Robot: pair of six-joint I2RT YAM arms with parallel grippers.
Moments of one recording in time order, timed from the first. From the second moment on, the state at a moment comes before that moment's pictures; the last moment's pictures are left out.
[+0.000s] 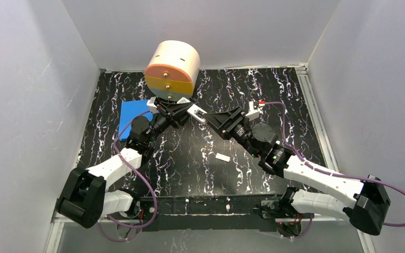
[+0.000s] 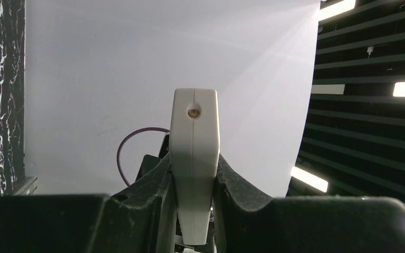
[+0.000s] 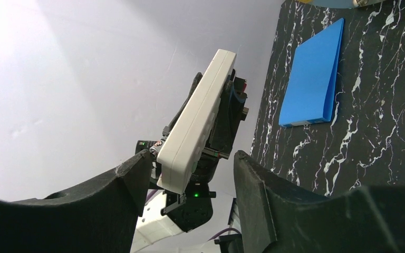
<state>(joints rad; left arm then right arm) -0.44 1.22 0.52 0.88 0.37 -1.92 0.97 1.02 0.69 0.39 0.21 1.28</state>
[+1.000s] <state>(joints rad) -0.45 1.21 0.51 0.88 0.37 -1.92 0.97 1.06 0.66 0.48 0.21 1.30</state>
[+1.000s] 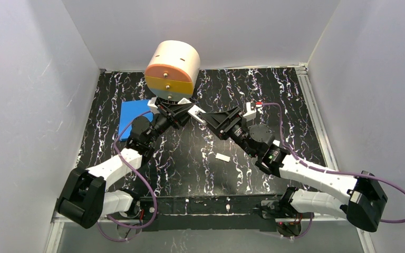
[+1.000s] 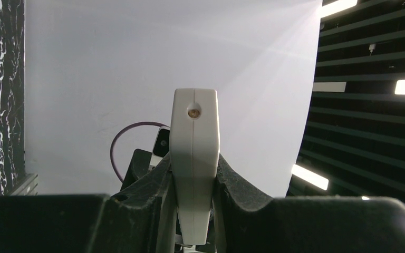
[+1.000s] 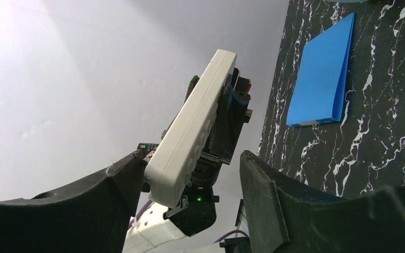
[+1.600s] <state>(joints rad) -0.46 1.20 0.52 0.87 0.38 -1.84 0.97 1.06 0.65 0.46 0.22 1.42</state>
